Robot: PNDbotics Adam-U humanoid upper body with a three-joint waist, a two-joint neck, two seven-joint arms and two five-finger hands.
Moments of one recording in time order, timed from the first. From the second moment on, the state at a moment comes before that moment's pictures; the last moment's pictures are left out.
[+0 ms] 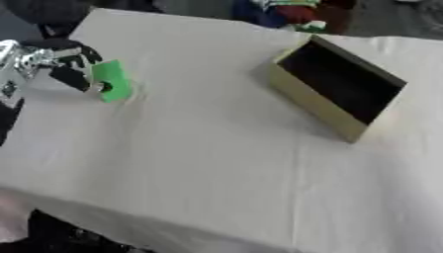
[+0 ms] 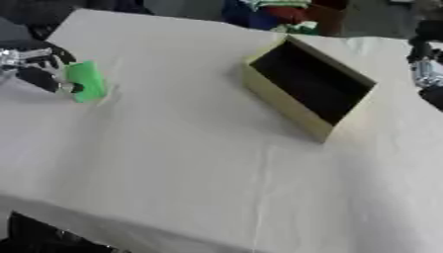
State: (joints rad) left arm -0.67 0.77 -0.06 -1.02 -0.80 -0.09 -0.58; right arm -0.55 -0.31 -0.07 -1.46 0.10 -0.32 0.17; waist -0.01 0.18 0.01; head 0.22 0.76
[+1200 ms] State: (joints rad) left arm -0.79 0.74 -0.06 -1.17 -0.79 -0.09 -0.45; right arm -0.55 -0.31 -0.06 -1.46 0.10 -0.32 0.18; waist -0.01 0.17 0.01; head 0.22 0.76
